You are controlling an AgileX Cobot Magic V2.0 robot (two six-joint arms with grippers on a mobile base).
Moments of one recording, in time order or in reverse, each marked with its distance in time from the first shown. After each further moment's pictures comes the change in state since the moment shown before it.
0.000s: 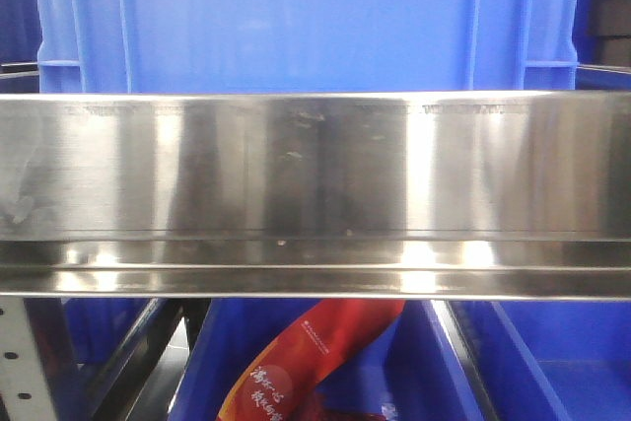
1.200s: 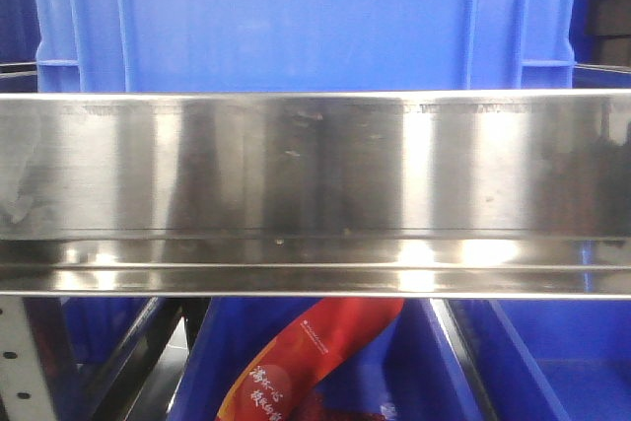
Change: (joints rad) left arm 0.000 -0.002 0.002 0.000 0.000 0.000; right arm -0.478 -0.405 0.552 -0.168 -0.245 0.170
